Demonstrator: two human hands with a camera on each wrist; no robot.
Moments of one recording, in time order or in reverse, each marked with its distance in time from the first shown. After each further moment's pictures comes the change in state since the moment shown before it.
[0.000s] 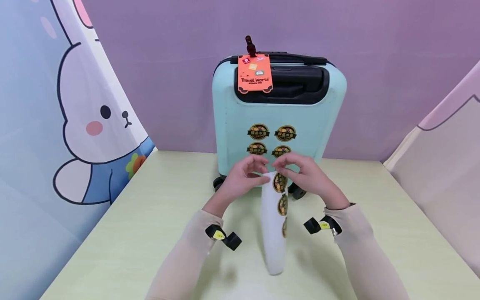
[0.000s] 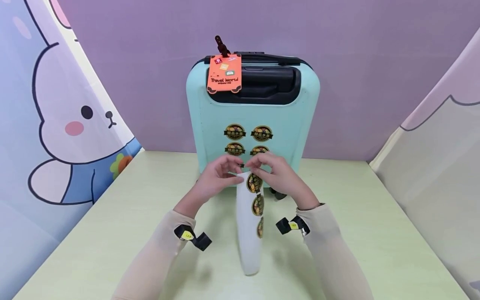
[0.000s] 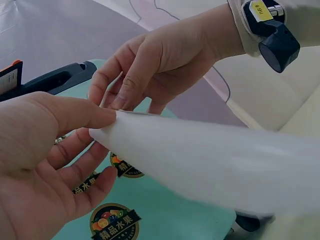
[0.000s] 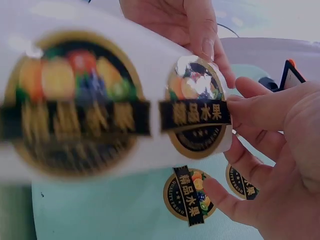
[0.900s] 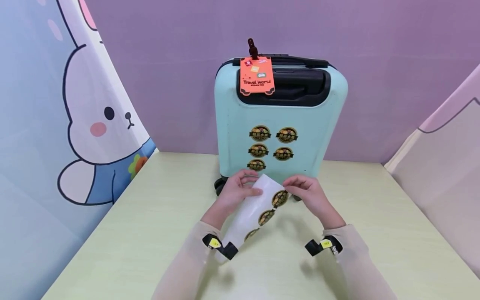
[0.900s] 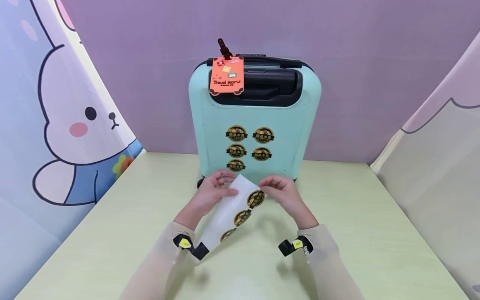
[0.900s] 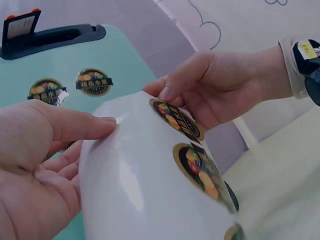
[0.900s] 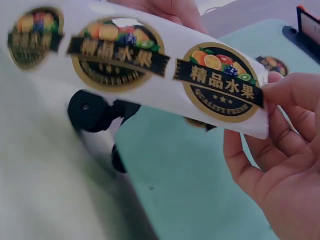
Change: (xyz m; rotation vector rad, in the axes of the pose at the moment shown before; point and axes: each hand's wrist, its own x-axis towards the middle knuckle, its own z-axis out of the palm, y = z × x) left_hand -0.019 -0.036 0.002 -0.246 0.151 -0.285; right_hand -0.049 0.042 0.036 0.452 0.182 0.303
